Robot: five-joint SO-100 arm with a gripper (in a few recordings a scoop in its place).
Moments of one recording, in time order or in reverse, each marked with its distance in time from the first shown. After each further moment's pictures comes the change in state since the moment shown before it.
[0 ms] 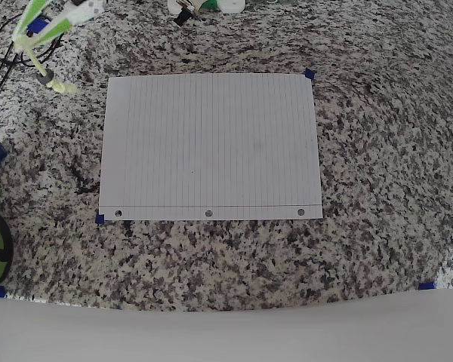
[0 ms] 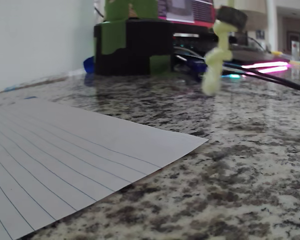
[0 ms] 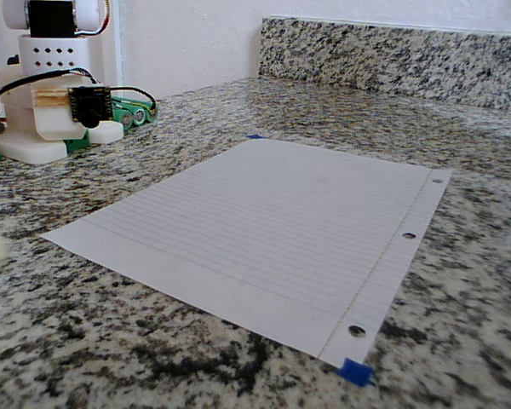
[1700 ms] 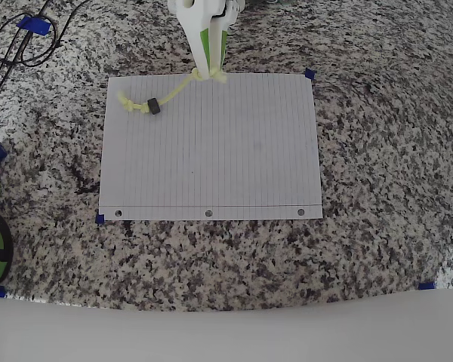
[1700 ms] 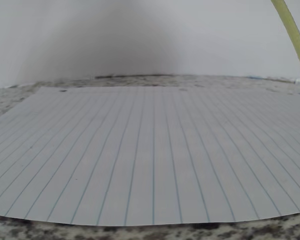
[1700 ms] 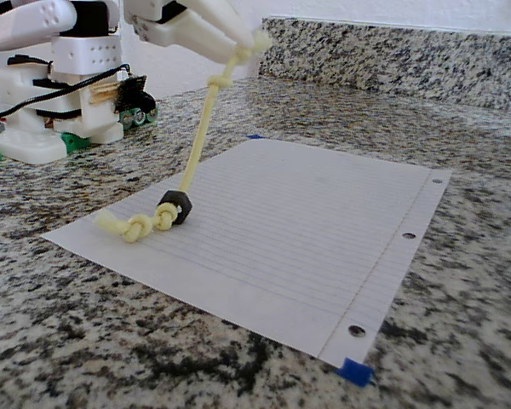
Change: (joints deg) arm -47.3 39.6 14.6 47.6 -0.9
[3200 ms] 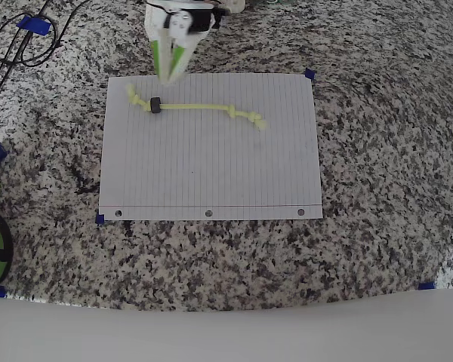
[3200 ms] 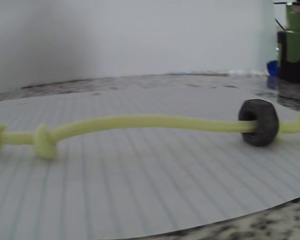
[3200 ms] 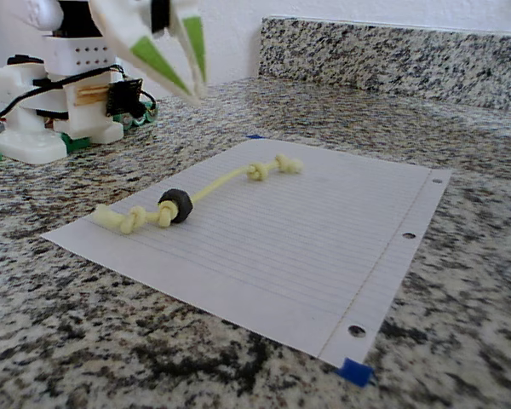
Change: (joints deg) arm 15.0 -28.7 -9.1 -6.1 -96.2
